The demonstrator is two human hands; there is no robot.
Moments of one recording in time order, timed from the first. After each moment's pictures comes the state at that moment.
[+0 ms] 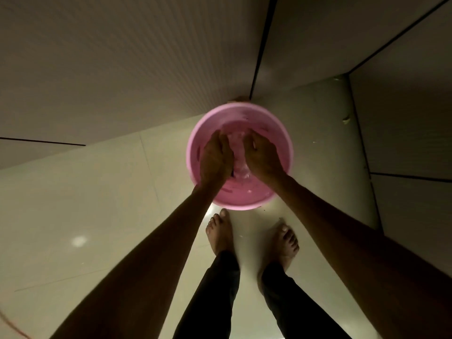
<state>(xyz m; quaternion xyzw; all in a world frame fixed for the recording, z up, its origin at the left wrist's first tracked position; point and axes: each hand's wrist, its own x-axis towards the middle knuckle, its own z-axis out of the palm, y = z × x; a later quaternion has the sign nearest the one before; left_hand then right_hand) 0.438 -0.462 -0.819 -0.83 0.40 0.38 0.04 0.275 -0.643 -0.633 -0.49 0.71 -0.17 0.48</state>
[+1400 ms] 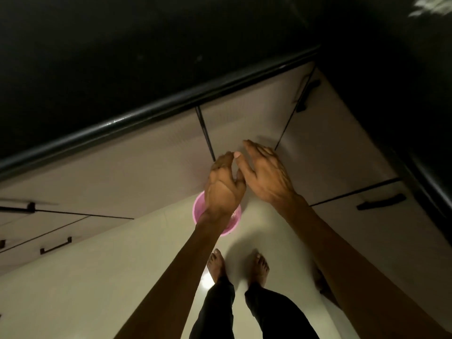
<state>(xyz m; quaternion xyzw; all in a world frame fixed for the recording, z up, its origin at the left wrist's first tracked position) 0.294 -0.632 -0.177 -0.61 0.67 0.32 -0.26 0.172 -0.633 -0.140 -0.65 0.69 -0.21 0.25</state>
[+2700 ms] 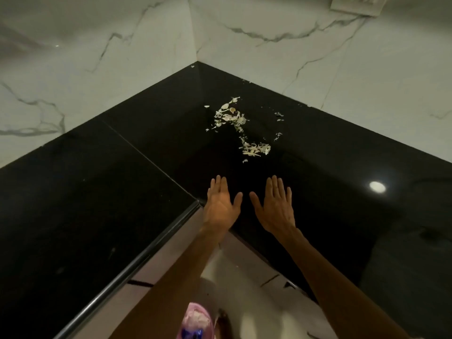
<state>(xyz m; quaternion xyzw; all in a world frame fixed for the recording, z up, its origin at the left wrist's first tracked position) 0.054 -0.779 -0.002 -0.44 0.85 0.29 -0.06 -0.063 -0.682 -0.011 -0.40 0.90 -0.10 0.14</state>
